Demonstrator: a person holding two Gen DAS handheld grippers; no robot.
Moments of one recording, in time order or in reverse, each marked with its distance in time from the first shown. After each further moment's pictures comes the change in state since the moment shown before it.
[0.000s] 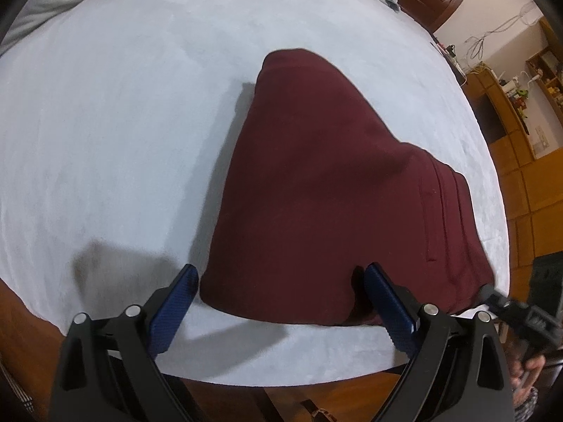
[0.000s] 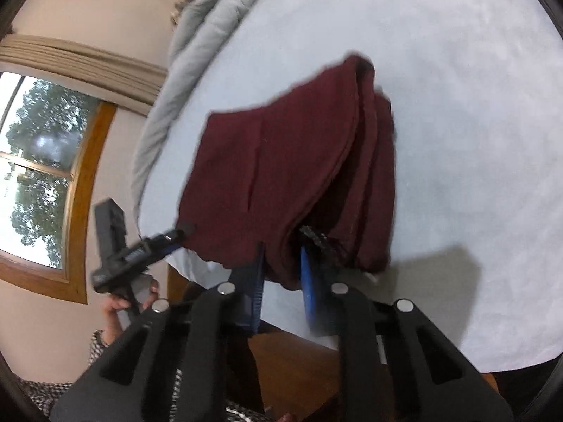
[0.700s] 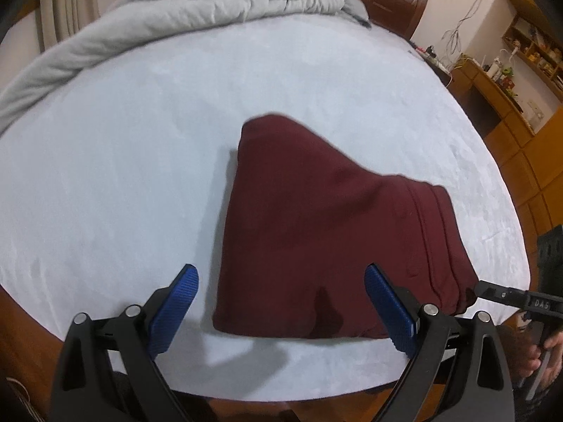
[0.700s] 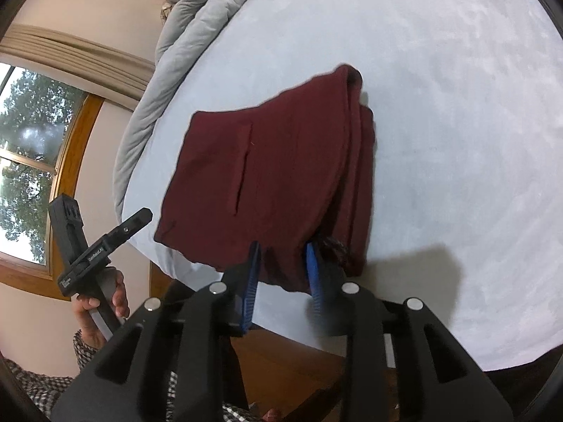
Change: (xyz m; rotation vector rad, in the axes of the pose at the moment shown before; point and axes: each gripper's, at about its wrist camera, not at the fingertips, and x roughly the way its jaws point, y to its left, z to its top) left arm -0.041 -0.032 0.010 0.158 -0.170 0.086; right arm 0.002 0.002 0.003 -0.019 0.028 -0.091
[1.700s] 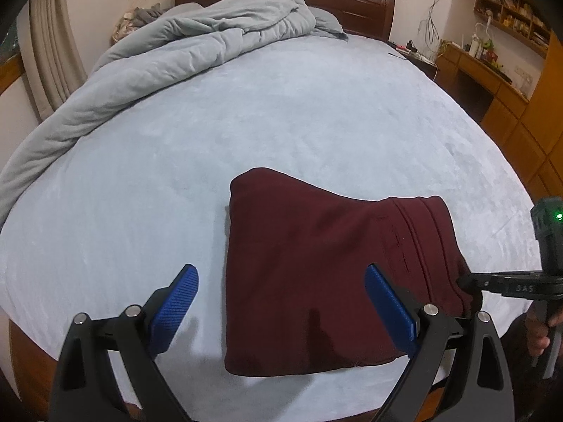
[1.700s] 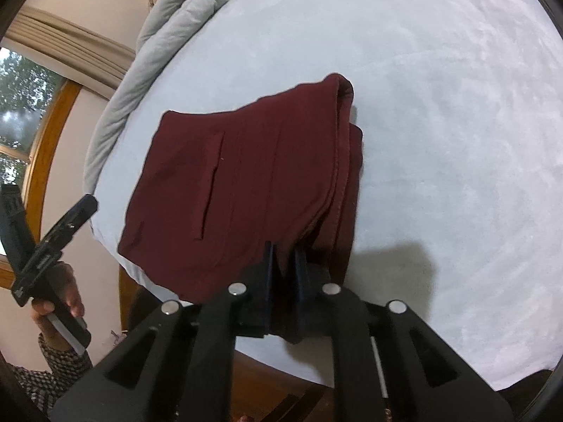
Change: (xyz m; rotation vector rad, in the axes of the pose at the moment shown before) left arm -0.014 -0.031 0.022 0.170 -0.101 0.085; right arm 0.018 -0.009 0.014 -0.047 0.011 -0.121
